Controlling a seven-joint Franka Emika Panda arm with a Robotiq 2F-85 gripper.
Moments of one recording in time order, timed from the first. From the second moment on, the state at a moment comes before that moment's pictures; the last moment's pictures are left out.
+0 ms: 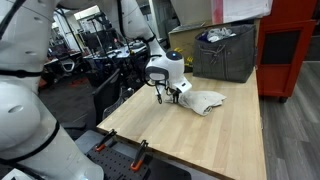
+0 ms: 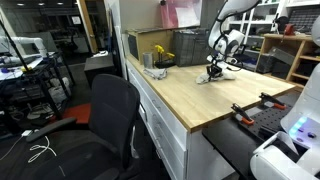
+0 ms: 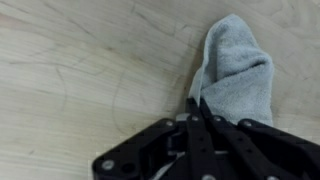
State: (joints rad) arm -0.22 0.61 0.05 -2.16 1.13 2.86 -0.06
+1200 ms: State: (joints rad) arm -0.23 0.15 0.02 -2.36 0.96 2.83 -0.05
